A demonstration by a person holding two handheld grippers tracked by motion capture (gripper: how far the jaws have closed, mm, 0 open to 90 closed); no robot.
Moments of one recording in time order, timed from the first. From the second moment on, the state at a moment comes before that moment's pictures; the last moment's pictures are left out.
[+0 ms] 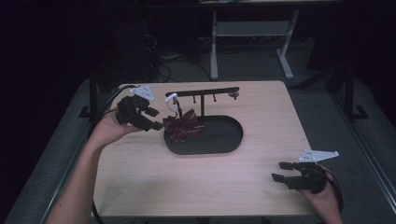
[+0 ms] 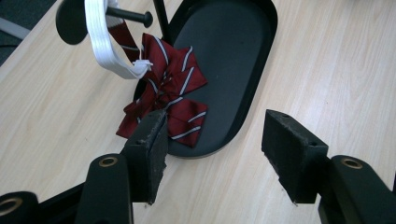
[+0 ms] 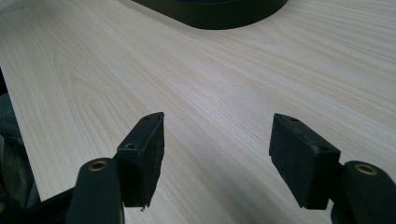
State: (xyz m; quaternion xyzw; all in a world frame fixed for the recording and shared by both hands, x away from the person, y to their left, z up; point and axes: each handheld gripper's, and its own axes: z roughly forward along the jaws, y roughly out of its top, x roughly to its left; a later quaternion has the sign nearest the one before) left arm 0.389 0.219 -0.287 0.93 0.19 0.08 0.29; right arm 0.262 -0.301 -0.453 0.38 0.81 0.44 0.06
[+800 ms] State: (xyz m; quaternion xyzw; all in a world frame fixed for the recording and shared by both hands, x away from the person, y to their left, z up) left arm 0.377 0.230 -0.301 0.93 0.21 0.08 0.30; right arm 0.262 -0.300 -0.454 0.38 0.82 0.43 0.06
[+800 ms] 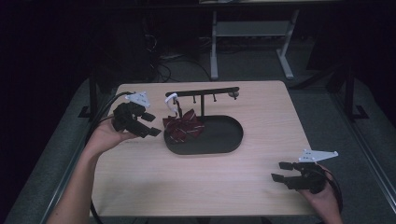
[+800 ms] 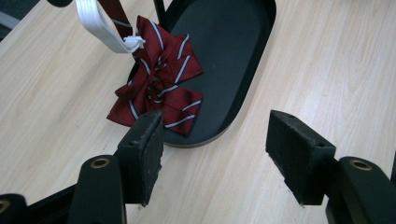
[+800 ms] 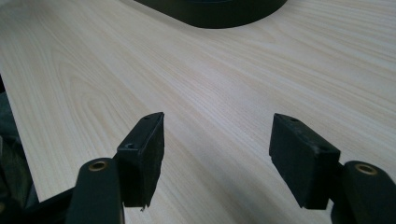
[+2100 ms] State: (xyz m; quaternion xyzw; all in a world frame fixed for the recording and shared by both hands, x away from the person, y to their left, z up) left arm 0.347 0.246 -0.330 0.93 0.22 0.08 0.30; right arm 0.262 -0.300 -0.454 0.38 0.81 0.43 0.06
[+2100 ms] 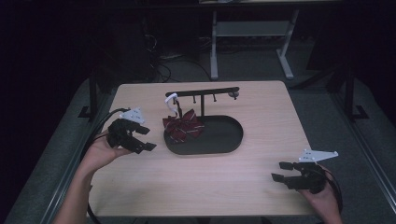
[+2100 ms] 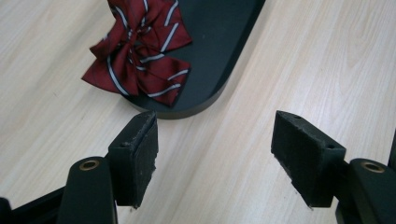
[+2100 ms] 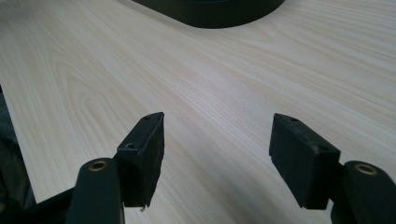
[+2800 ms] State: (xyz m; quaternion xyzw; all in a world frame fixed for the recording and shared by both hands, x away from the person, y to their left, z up) left arm 0.332 0.250 -0.345 0.92 0.22 0.08 0.30; right arm 0.262 -0.300 -0.454 0.38 0.81 0.43 0.07
